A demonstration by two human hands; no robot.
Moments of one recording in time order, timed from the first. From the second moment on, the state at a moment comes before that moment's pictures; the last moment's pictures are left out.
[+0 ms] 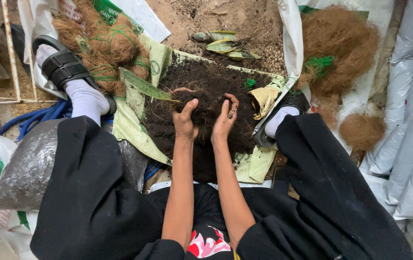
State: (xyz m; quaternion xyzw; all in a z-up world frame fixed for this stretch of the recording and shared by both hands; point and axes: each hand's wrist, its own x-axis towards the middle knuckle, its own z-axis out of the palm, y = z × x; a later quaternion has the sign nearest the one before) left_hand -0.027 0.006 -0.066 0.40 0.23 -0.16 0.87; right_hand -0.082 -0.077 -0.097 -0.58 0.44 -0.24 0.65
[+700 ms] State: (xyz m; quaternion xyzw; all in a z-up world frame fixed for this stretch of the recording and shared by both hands) left_hand -0.013 0.018 -0.029 0.21 0.23 -0.22 0.92; right_hand -0.143 -0.036 -0.194 -0.77 0.45 0.01 0.46
